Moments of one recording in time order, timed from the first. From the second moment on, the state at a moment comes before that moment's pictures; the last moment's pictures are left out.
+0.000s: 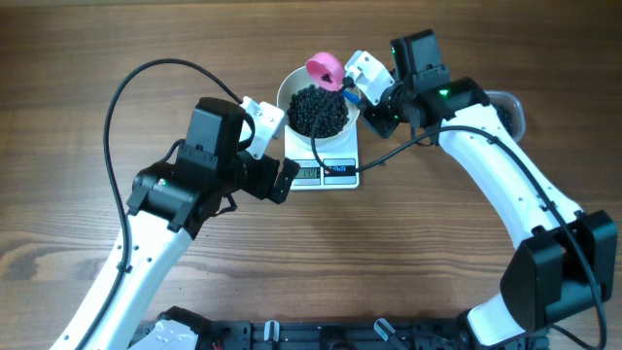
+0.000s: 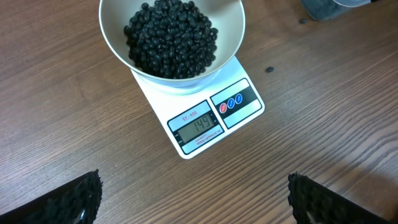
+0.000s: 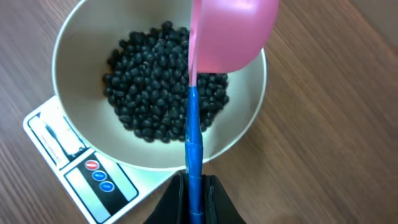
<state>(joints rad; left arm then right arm) -0.39 1.21 1.11 -0.81 0.18 0.06 0.34 1.73 1.40 -0.65 -0.23 -0.55</state>
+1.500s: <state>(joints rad) -0.39 1.21 1.11 -0.81 0.18 0.06 0.35 1.73 1.40 -0.68 -0.25 -0.55</state>
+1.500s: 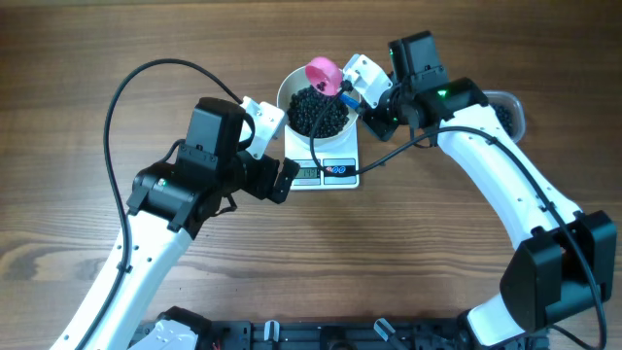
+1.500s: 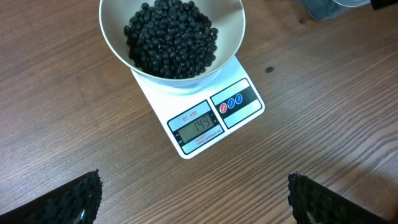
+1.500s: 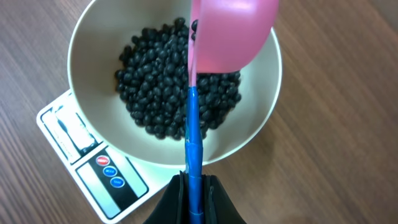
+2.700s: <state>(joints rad) -0.39 1.21 1.11 -0.81 0.18 0.06 0.35 1.71 1.40 -0.67 -0.27 -0.42</state>
